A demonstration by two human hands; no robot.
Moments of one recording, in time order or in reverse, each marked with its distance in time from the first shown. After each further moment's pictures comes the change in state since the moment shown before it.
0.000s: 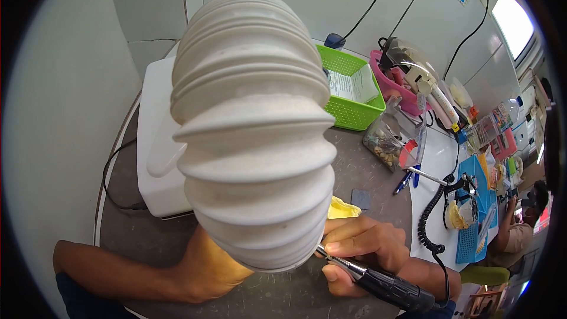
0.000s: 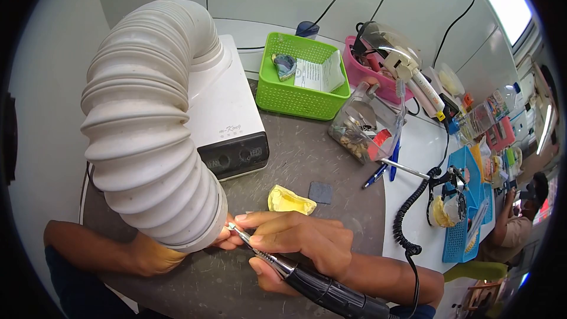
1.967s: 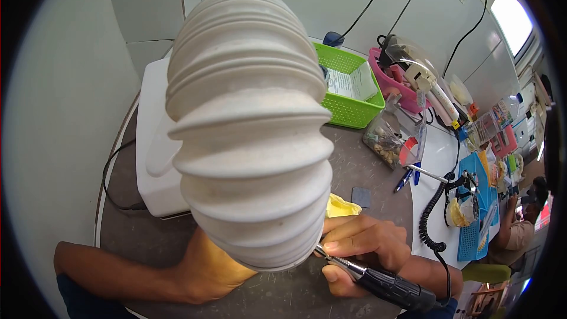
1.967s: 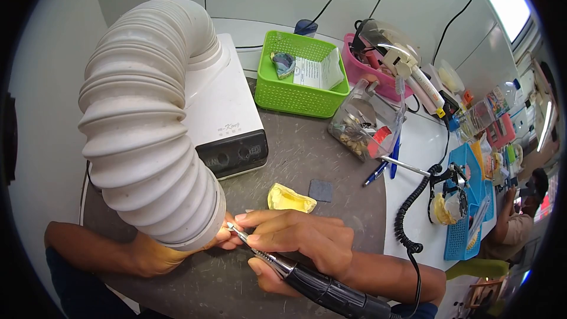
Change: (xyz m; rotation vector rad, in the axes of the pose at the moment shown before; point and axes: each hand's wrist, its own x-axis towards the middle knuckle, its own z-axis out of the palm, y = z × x) left_hand -0.001 0.010 0.000 -0.424 -0.061 -0.483; right_hand 0.005 0.002 0.001 -0.032 0.028 -0.069
